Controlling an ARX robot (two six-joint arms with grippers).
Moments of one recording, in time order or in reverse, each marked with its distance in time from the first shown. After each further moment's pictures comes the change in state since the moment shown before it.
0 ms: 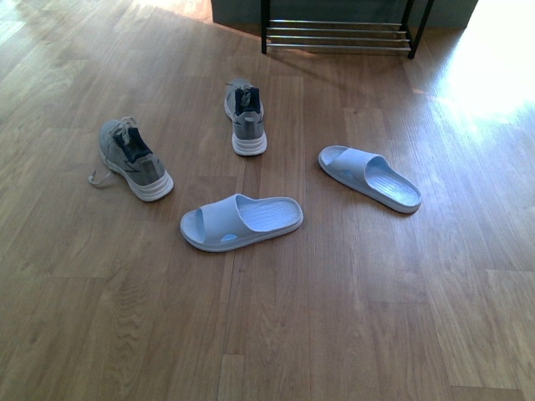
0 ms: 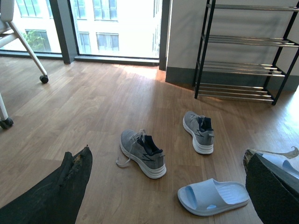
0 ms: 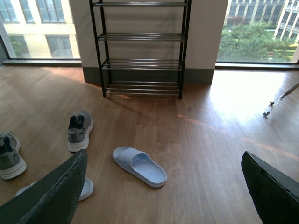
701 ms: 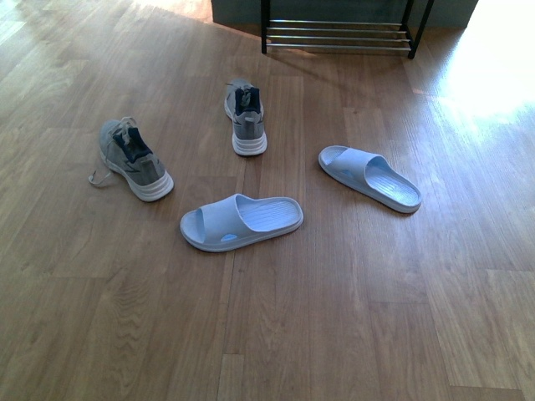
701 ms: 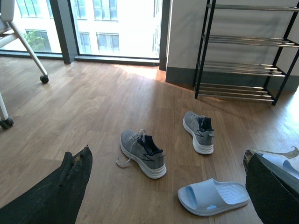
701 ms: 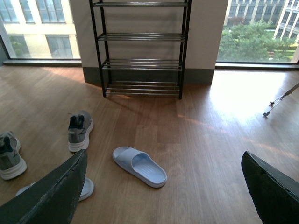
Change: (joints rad) left arm 0.000 0.000 0.000 0.000 0.000 0.000; right arm 0.000 0.000 0.000 0.000 0.000 0.000
